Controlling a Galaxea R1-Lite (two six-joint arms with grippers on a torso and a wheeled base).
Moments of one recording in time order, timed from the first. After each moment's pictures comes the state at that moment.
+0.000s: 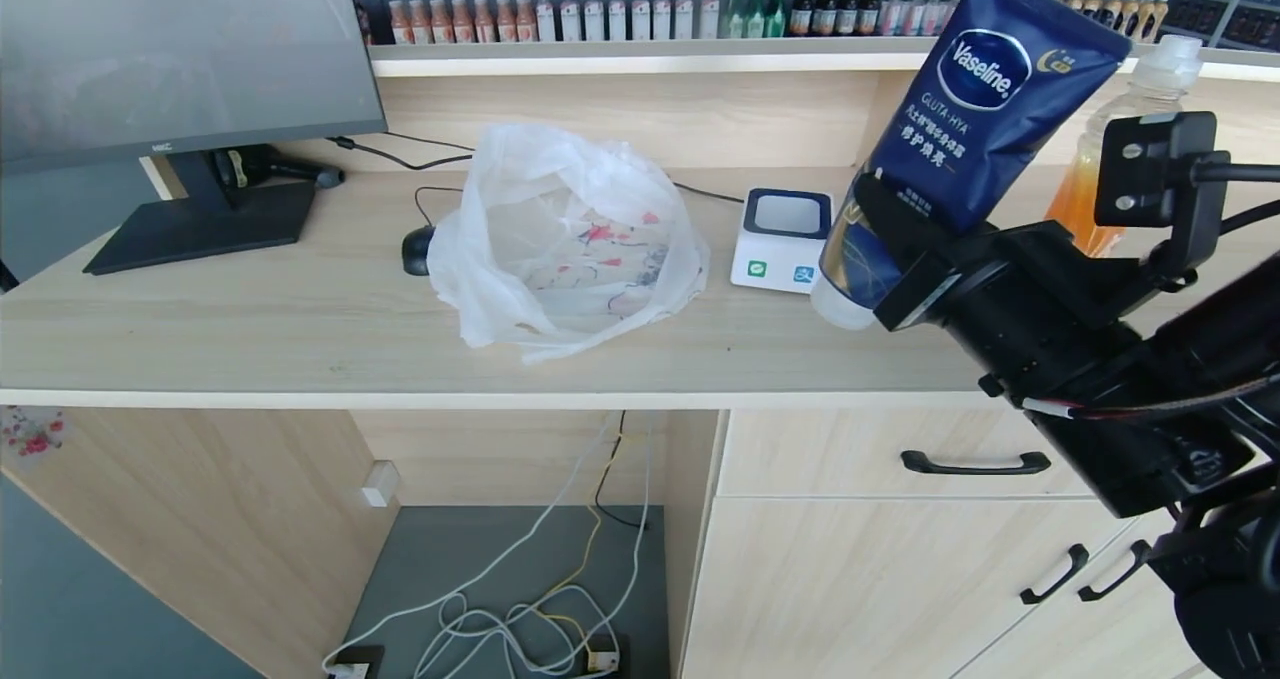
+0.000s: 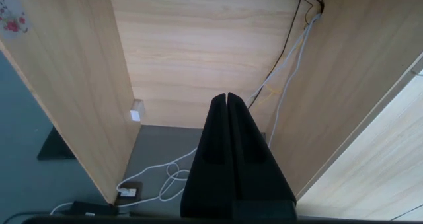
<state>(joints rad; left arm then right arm) 0.00 0.00 0.00 0.00 0.00 0.00 0.60 1.66 -0.65 -1.48 -0.14 -0.07</state>
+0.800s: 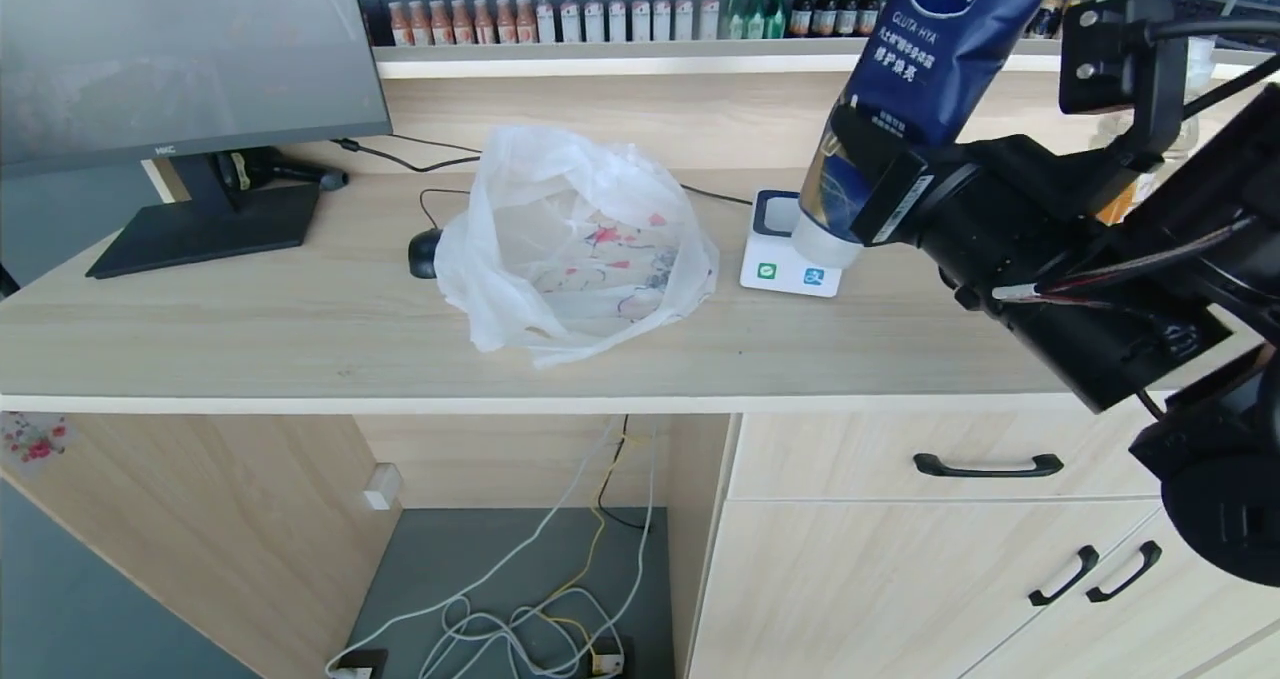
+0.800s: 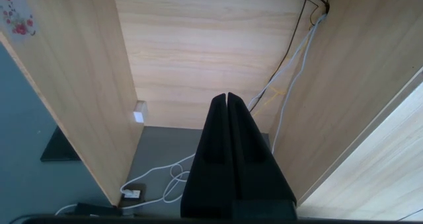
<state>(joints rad) 0.00 0.00 0.00 0.00 0.00 0.00 0.60 1.68 -0.94 -1.17 -0.14 -0.04</state>
